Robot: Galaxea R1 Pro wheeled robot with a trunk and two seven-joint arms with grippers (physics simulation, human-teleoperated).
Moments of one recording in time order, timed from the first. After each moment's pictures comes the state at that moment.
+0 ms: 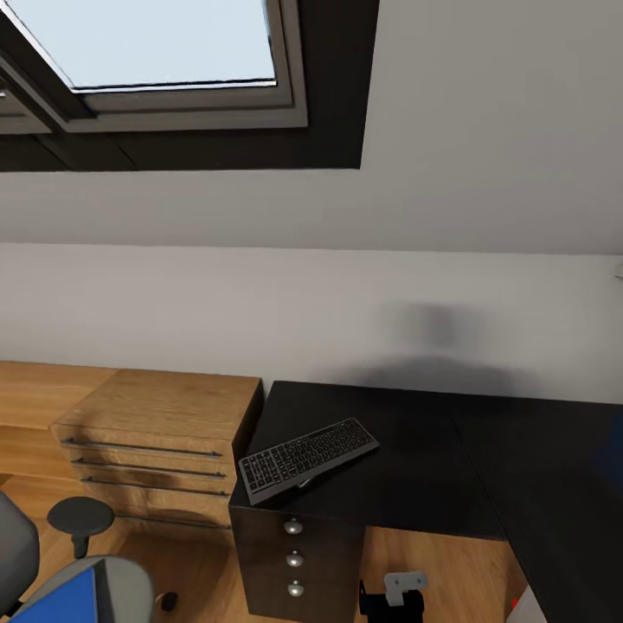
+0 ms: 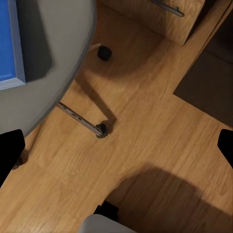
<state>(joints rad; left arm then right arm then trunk) -0.34 -0.03 0.03 -0.02 0.33 -0.37 0.25 -0.46 0.15 0.17 0.02 -0.03 -0.50 -0.22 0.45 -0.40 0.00</state>
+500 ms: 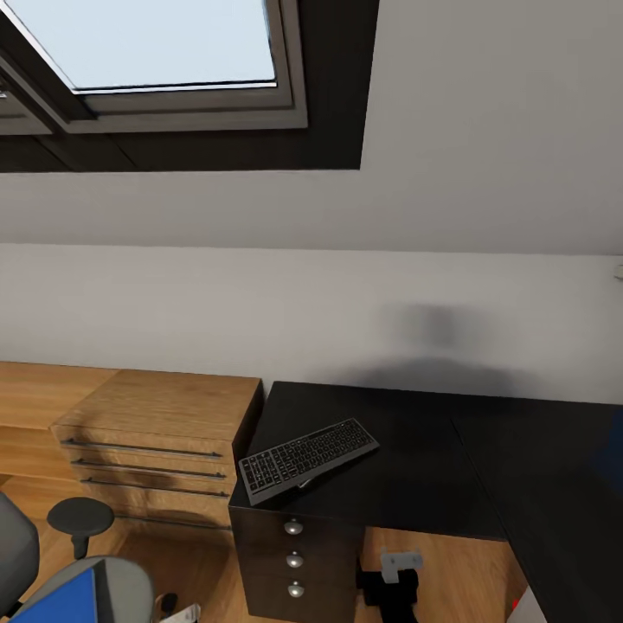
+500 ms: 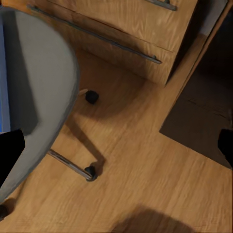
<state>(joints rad) -0.34 -0.04 -0.03 -0.08 0.30 -0.48 0.25 -0.46 0.15 0.17 -0.08 -0.03 -0.49 -0.23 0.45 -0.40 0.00</state>
